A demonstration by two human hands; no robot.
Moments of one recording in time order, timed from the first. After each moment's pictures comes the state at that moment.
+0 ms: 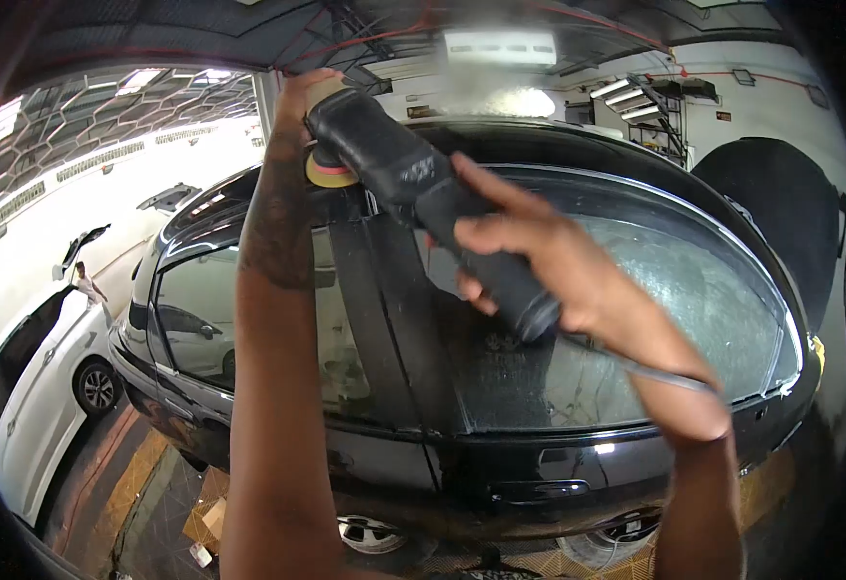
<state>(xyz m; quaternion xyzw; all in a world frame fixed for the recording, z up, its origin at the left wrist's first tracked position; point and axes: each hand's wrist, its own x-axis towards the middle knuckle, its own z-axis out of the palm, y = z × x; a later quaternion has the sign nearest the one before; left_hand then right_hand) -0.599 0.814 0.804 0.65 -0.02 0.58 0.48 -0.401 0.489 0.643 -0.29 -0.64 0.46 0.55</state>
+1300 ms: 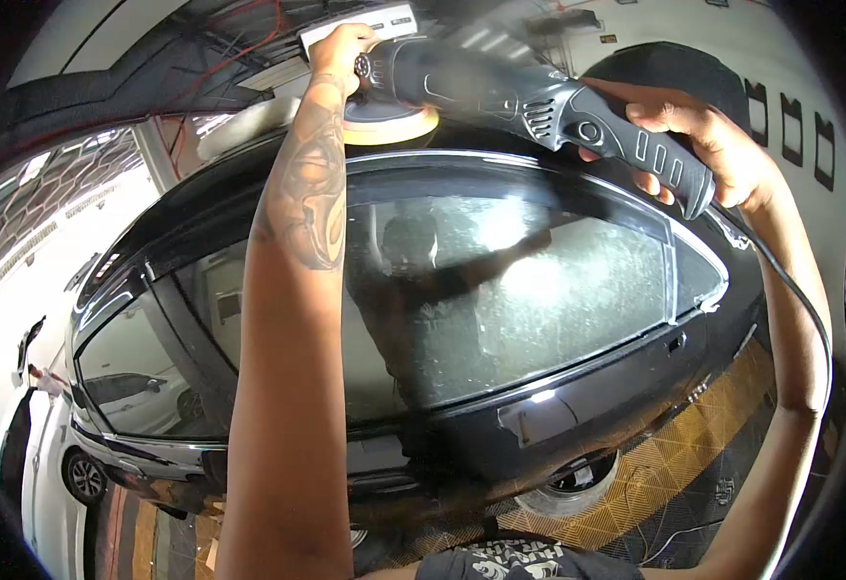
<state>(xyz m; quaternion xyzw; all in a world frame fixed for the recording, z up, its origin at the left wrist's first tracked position) -0.132 0.624 0.787 0.64 0.06 0.58 0.50 -0.037 0.218 0.658 -0.50 -0.63 0.23 0.55</state>
